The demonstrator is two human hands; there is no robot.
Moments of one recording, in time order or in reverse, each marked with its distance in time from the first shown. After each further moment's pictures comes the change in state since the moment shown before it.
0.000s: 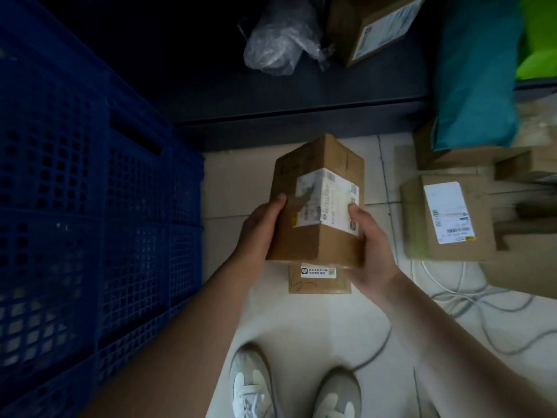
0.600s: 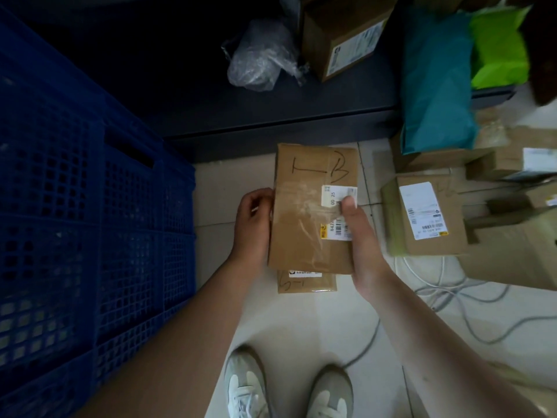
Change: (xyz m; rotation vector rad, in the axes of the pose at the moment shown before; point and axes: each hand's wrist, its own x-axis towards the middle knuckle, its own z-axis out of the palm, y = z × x) left_hand -0.017 0.014 0.026 -0.062 0.165 0.313; right_hand -0.027 -0.018 0.002 -0.239 0.121 -0.198
